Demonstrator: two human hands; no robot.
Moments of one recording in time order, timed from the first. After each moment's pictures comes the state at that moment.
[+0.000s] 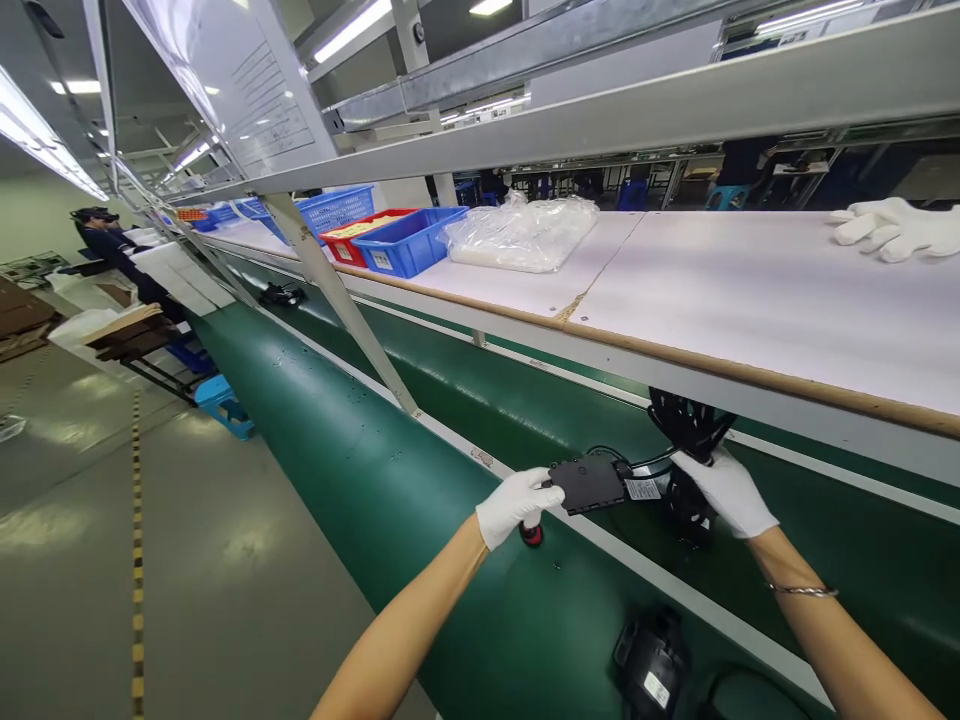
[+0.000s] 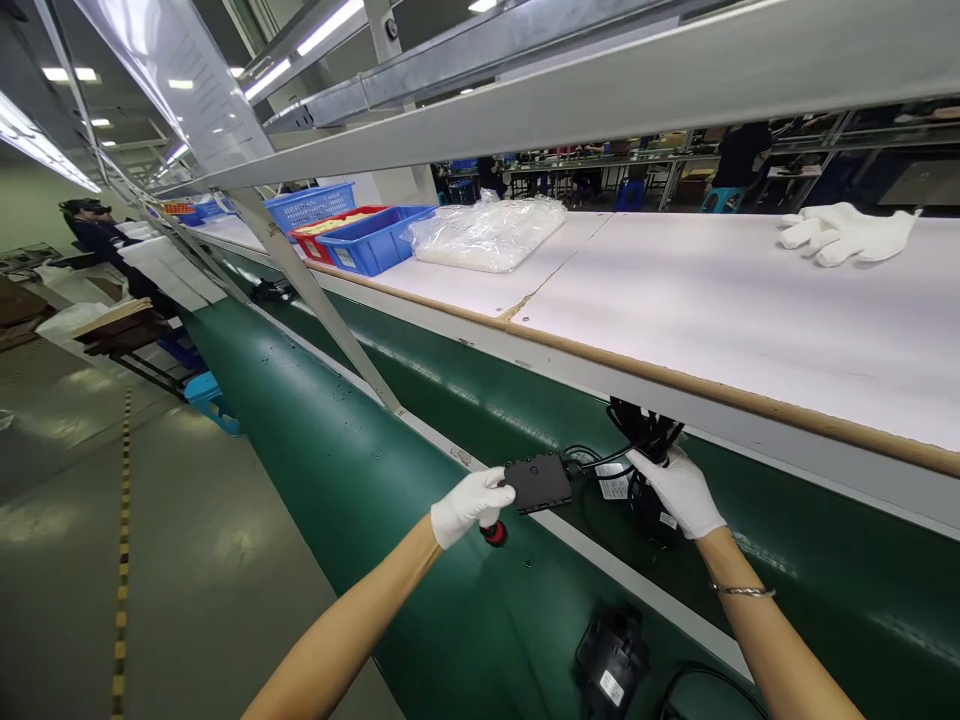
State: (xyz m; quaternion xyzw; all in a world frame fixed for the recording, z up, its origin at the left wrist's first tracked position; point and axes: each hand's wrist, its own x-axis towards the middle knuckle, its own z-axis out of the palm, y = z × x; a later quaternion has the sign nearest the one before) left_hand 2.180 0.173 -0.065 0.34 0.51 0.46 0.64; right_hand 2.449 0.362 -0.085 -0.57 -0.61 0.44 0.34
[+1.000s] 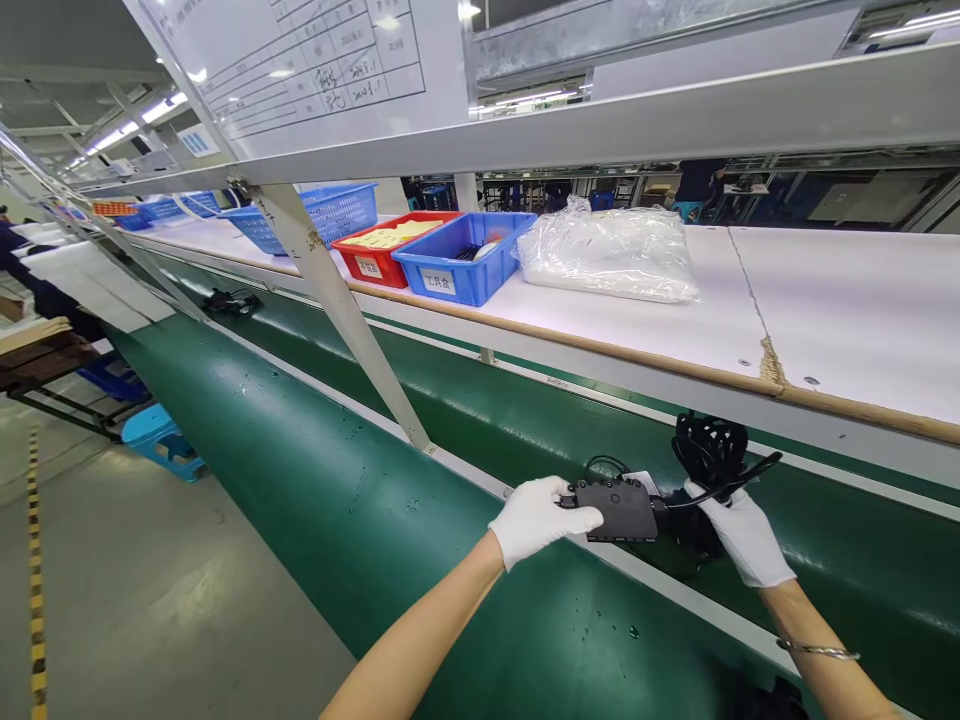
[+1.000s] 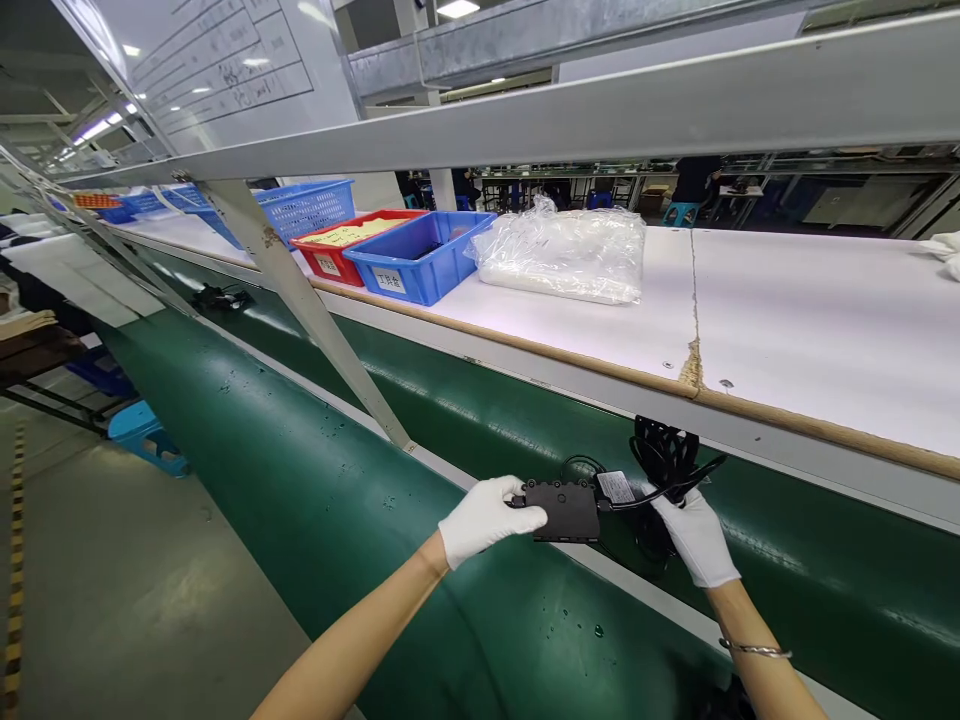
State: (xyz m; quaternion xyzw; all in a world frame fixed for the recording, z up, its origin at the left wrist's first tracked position) left_hand 2.034 0.185 -0.025 0.45 0.62 0.36 0.53; right_hand 2.315 0.319 -0.113 -0.61 -0.46 0.47 0.43
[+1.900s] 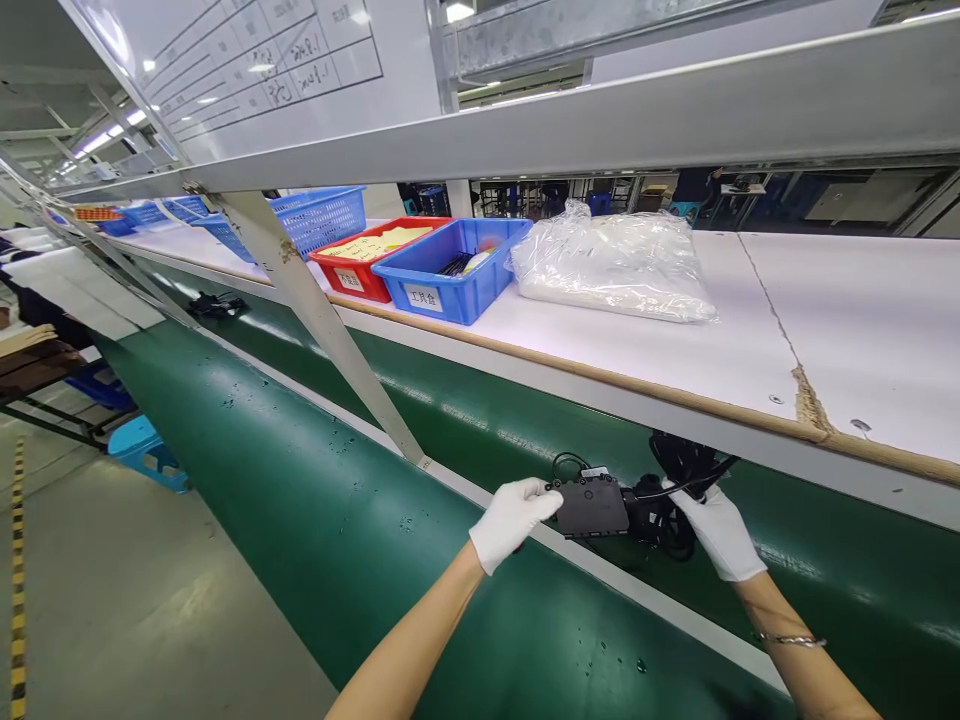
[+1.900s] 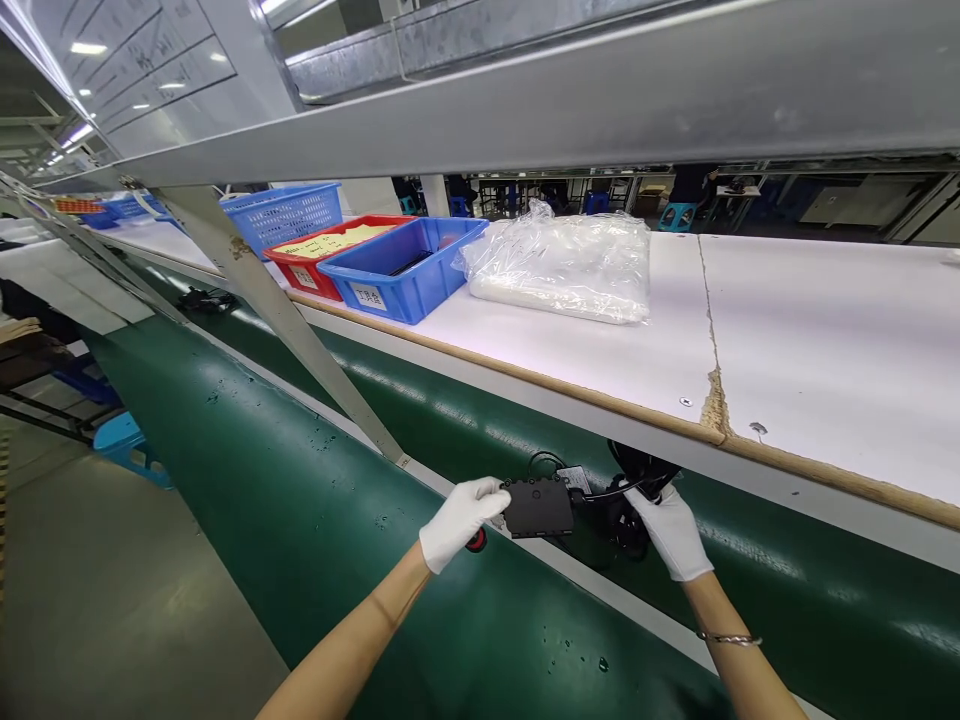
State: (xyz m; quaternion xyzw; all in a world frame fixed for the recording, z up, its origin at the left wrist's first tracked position) left_hand 2.007 0.214 -0.024 0.39 0.62 0.41 0.54; right_hand 2.279 0.353 -0.127 -0.56 -0.53 0.47 0.43
